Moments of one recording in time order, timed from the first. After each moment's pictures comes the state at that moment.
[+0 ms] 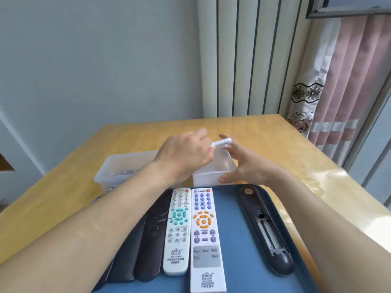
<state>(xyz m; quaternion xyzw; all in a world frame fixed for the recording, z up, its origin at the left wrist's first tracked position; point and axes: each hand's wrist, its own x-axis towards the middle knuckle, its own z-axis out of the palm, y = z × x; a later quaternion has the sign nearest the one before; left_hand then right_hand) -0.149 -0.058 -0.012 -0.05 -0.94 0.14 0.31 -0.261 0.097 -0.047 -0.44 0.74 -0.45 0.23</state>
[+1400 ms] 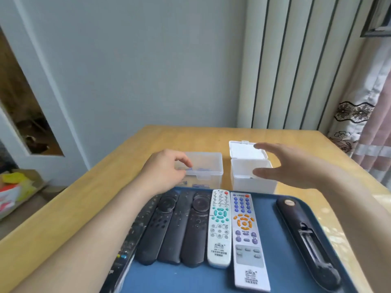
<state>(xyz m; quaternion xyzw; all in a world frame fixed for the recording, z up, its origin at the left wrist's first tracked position) -0.036 -0.116 -0.013 0.28 -0.92 -0.19 0.20 -0.218 0.096 0.013 -0.45 0.88 -0.16 0.04</state>
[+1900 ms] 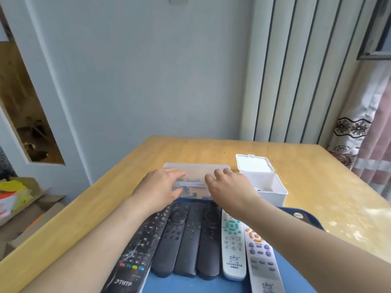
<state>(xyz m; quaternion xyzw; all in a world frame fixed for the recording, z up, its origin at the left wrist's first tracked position) -0.014 -0.156 -0.035 0.20 -0.96 -0.04 0.17 -0.139 -0.002 -0.030 -0.56 0.79 0.09 -0.22</state>
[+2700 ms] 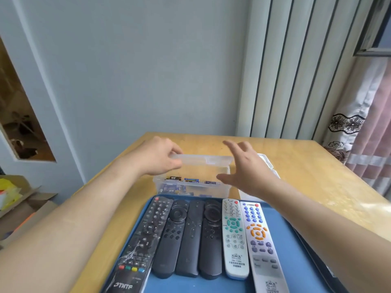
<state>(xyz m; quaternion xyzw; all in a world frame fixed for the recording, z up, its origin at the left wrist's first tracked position) -0.032 -0.178 0.030 0.24 -0.96 -0.08 0.11 -0.175 0.010 -0.006 -0.49 0.84 -0.23 -0.08</state>
